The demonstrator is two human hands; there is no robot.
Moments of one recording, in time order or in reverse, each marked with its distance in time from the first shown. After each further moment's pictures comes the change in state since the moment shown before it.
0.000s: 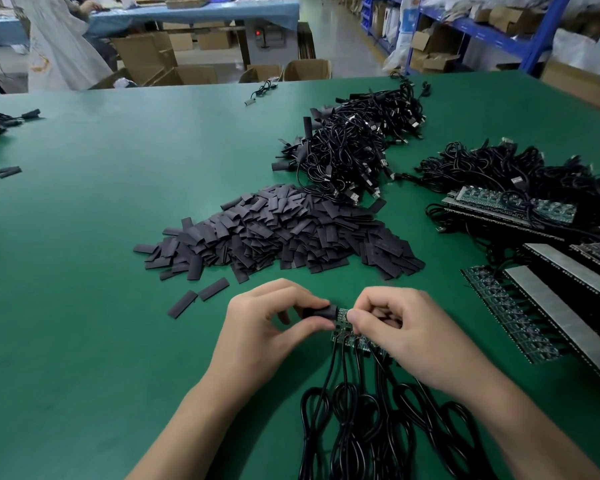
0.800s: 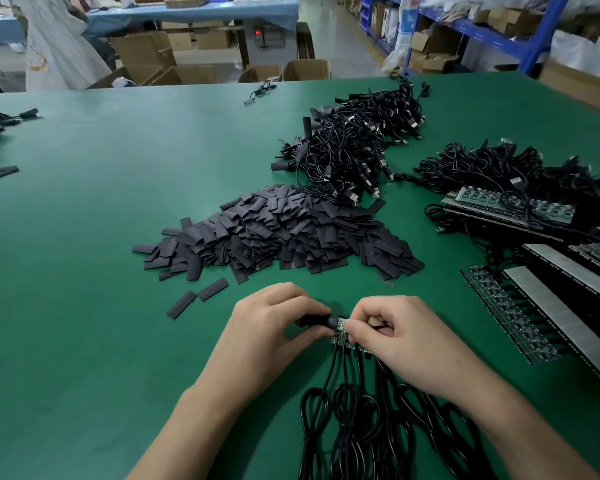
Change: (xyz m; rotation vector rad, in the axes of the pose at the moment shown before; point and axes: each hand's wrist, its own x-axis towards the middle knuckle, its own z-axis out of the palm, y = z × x) left_hand 0.000 0.003 -0.004 0.249 -0.139 0.099; right_hand 0.002 0.003 0.006 -0.119 -0.028 0.071
